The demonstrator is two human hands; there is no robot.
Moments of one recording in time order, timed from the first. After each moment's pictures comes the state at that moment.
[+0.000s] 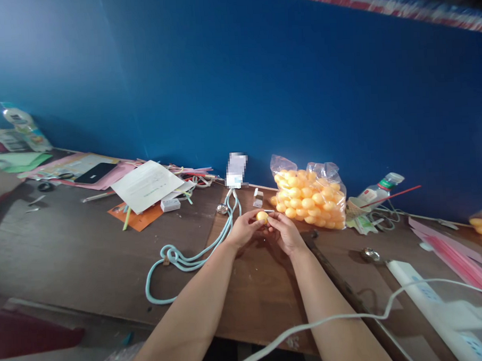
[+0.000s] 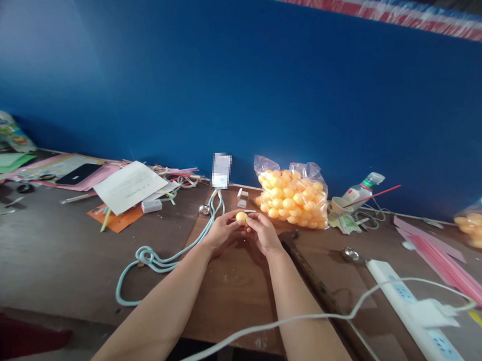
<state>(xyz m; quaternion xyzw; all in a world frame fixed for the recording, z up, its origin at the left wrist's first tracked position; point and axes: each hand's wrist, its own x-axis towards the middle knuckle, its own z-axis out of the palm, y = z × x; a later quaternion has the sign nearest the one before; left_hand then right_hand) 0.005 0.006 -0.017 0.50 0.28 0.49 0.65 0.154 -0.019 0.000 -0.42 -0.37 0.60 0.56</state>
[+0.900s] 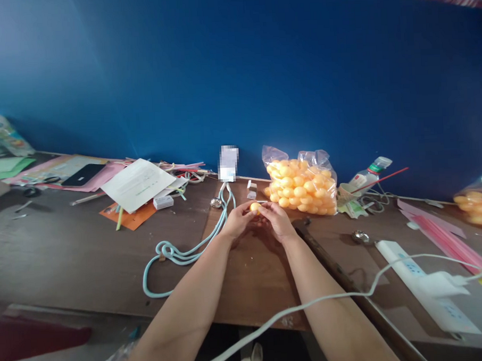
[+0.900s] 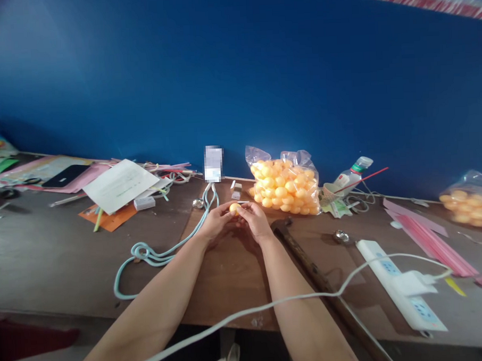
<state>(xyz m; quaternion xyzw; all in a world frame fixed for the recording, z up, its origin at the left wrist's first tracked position) 0.005 0.004 -0.016 0.47 0.26 0.48 0.69 0.148 -0.018 0.001 -0.45 -0.43 0.55 0.56</state>
